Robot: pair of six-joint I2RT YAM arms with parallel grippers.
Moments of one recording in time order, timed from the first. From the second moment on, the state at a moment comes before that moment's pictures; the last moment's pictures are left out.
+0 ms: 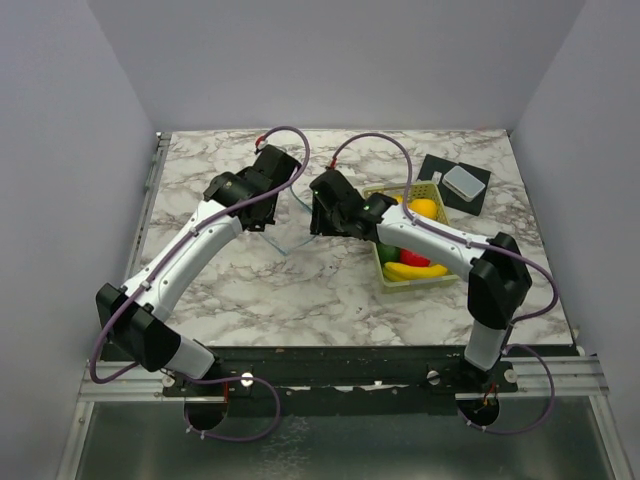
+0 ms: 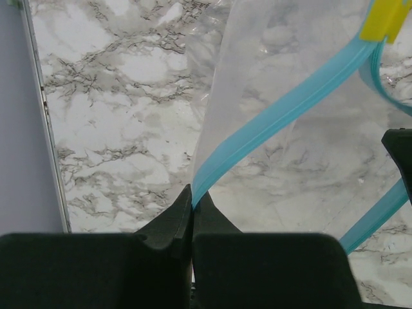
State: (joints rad) left arm -0.59 1.46 1.53 -1.09 -0.50 -0.26; right arm 0.85 1.82 1.51 -0.52 0.28 0.71
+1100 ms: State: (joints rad) left arm -0.60 1.48 1.49 -0.99 -0.44 -0.27; right arm 0.76 1.38 1.37 -0.80 0.52 0.60
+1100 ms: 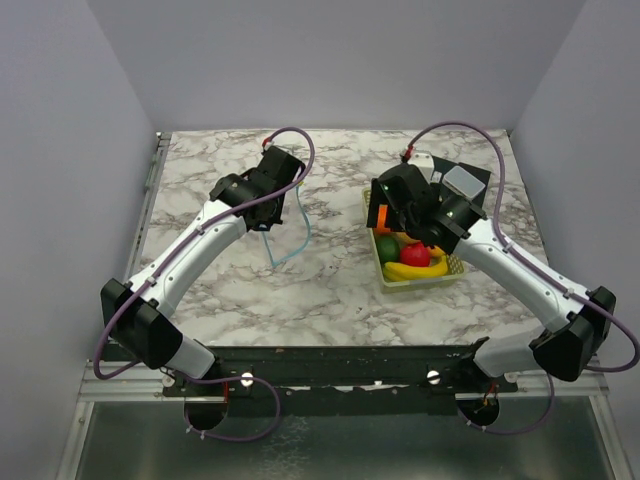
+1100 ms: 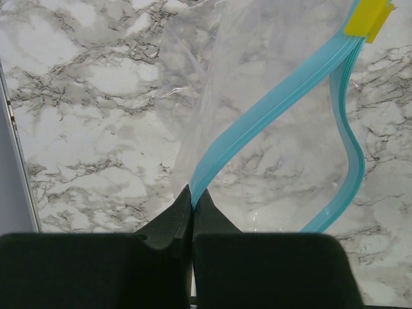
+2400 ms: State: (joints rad) left arm -0.60 1.46 1.48 -0.99 -0.43 -0.26; right arm 0.31 1.49 1.16 -0.60 0.21 0.50
